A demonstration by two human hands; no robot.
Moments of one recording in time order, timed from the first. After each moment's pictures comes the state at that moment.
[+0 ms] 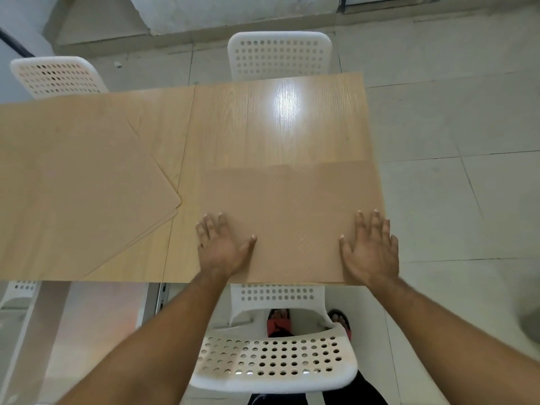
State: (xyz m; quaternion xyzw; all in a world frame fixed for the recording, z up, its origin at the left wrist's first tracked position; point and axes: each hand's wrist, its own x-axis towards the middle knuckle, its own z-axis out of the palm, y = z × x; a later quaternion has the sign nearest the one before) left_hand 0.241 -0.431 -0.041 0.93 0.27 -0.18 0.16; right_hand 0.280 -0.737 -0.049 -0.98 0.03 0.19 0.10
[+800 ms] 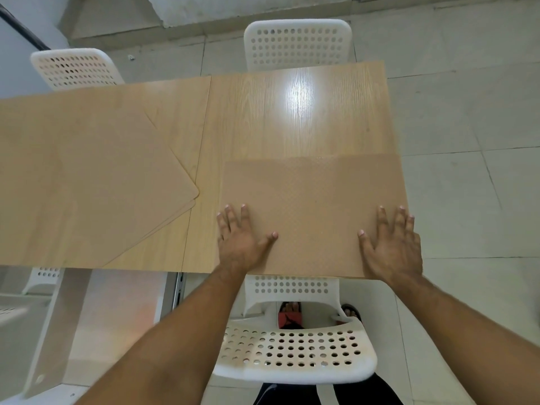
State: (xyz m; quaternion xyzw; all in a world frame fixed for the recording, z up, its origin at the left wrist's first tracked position) left_hand 0.235 -0.427 -0.043 0.94 0.23 -0.21 0.16; right_hand 0.273 -0.735 -0.058 -0.98 0.04 0.17 0.08
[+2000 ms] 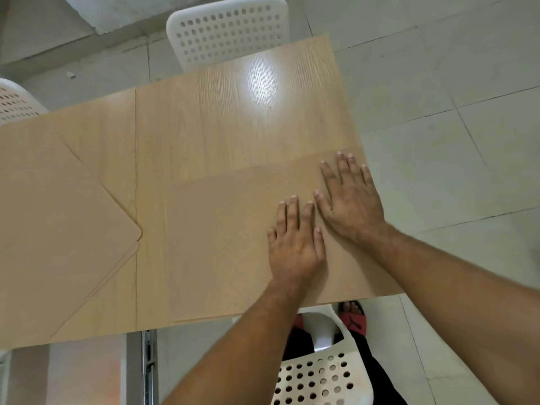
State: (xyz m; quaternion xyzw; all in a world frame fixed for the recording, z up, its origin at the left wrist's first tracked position) left_hand 0.295 -0.599 -0.080 0.99 0.03 -0.07 0.15; right_hand 0.384 -0.732 -0.077 -0.98 -0.09 0.11 0.10
